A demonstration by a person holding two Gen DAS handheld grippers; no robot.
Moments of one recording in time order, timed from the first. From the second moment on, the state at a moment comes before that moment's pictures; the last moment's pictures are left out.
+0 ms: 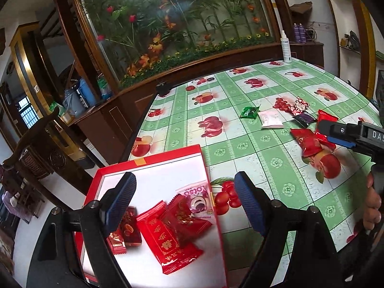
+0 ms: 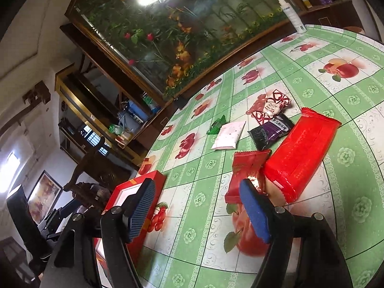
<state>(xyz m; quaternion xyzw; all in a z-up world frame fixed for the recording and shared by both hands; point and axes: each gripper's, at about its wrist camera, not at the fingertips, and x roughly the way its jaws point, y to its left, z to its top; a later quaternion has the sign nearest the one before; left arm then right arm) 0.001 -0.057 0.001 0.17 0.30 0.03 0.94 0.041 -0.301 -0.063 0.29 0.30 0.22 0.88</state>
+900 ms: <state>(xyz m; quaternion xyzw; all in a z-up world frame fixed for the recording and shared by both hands) 0.076 -0.119 -0.015 0.09 0.41 -0.04 0.91 0.016 -0.415 -0.068 0.38 0.23 0.08 0.89</state>
